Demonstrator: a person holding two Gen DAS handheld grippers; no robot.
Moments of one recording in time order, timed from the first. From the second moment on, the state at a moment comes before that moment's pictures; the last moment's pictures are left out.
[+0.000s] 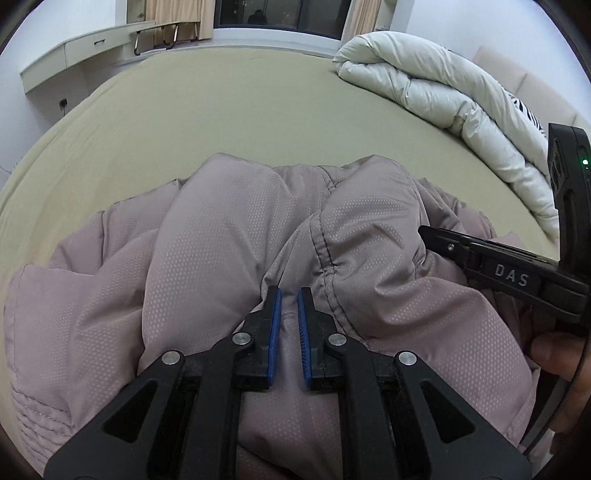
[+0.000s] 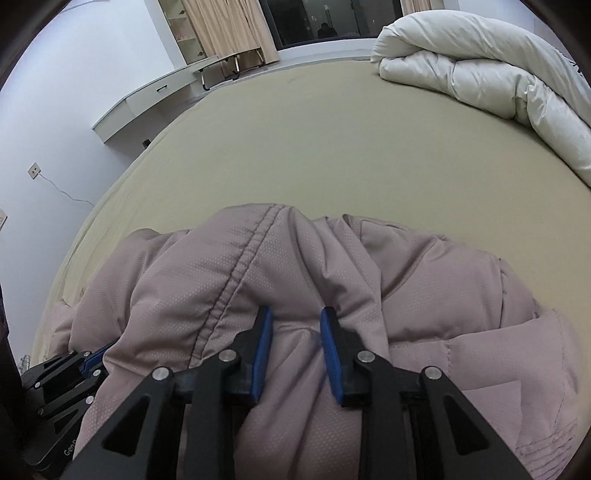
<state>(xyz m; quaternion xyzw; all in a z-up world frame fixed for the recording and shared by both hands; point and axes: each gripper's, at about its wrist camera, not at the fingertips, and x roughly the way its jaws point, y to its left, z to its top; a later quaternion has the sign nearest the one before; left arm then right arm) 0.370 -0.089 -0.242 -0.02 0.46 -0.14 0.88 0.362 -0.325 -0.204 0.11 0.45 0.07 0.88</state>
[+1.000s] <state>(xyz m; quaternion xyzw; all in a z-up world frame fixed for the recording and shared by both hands) 0.272 -0.036 -0.187 -0.03 0.39 -0.13 0.91 0.225 -0.292 -0.158 0.04 0.36 0.09 0.93</state>
